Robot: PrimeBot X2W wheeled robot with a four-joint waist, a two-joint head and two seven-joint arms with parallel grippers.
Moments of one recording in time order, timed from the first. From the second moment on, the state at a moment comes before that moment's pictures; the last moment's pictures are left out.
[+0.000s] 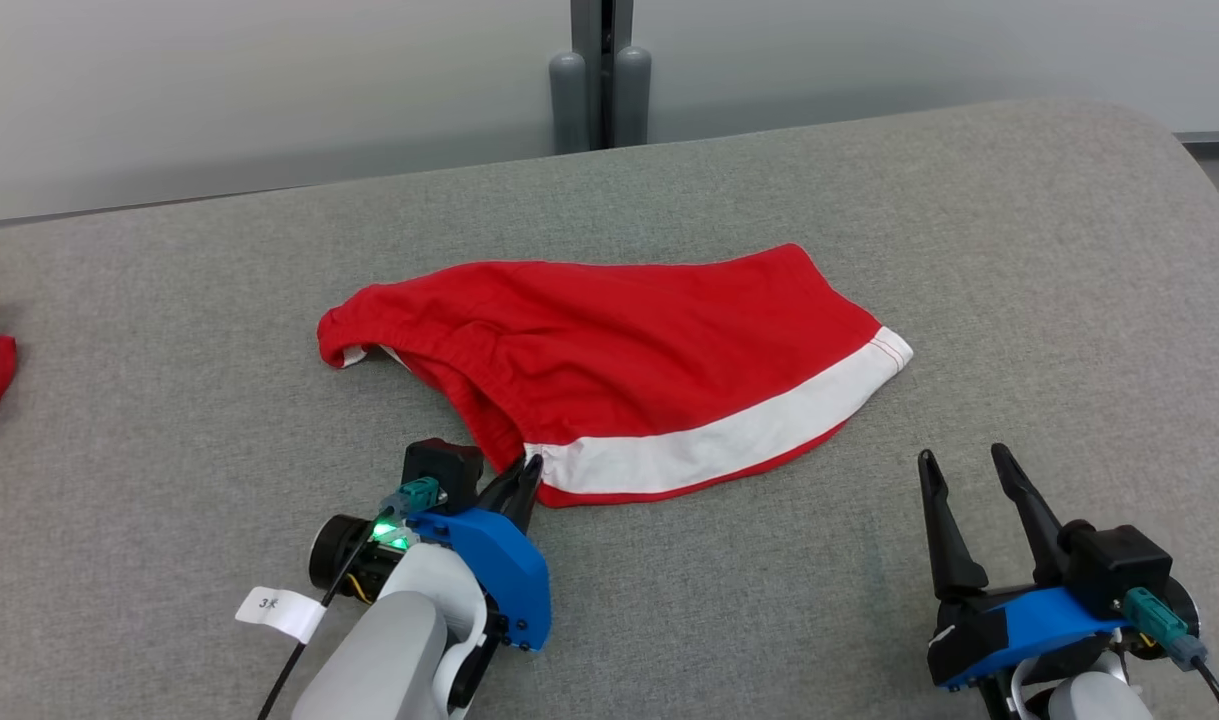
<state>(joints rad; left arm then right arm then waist) -0.44 0.05 -0.48 0.72 -0.40 -0.12 0.01 -0.14 -0.05 -0.01 0.33 0.12 0.13 -0.26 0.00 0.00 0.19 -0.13</state>
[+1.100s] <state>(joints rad) -0.45 0.13 -0.51 0.80 -0.48 -0.09 -0.18 -0.42 -0.10 -0.07 0.76 -0.13 0.13 -0.25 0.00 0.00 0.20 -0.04</state>
